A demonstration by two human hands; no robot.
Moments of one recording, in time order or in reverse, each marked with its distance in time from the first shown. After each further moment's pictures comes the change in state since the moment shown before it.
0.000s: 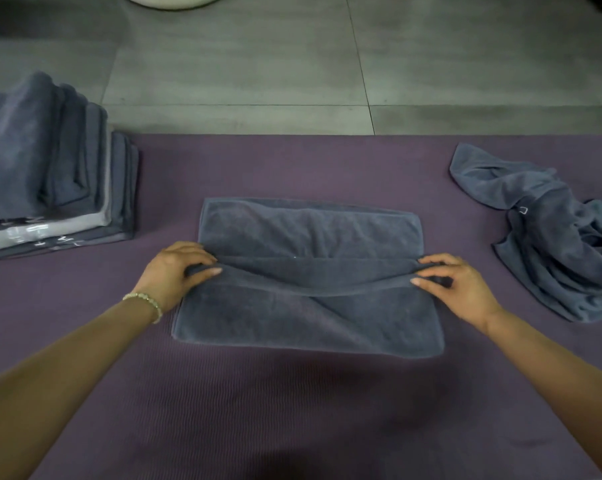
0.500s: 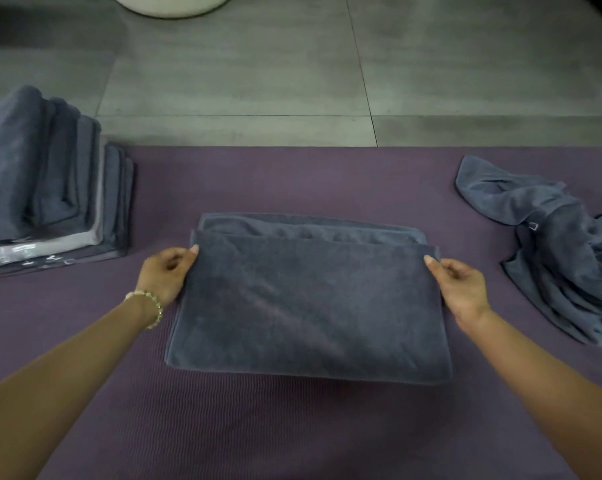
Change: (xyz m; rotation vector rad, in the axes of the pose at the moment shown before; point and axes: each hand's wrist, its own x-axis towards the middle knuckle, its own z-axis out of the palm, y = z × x) left_hand 0.033 -0.004 0.013 -0.479 0.188 -0.667; right_hand 0.039 -0.009 0.021 0.669 0.371 0.502
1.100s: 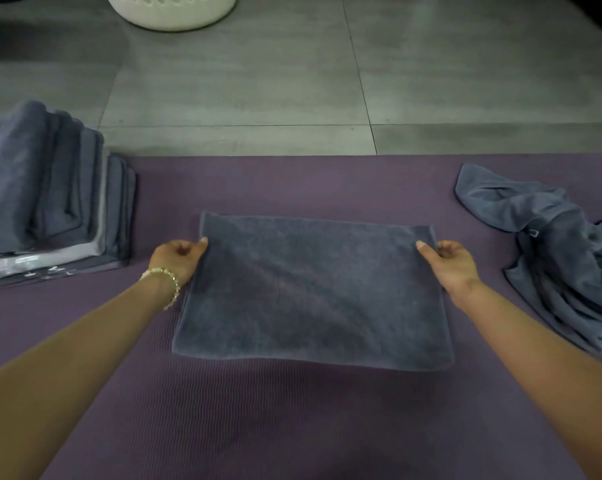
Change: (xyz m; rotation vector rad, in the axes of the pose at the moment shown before) left_hand 0.020 0.038 0.008 0.137 0.013 -0.176; right_hand 0.022 -0.040 0.020 -0.217 0.005 0.070
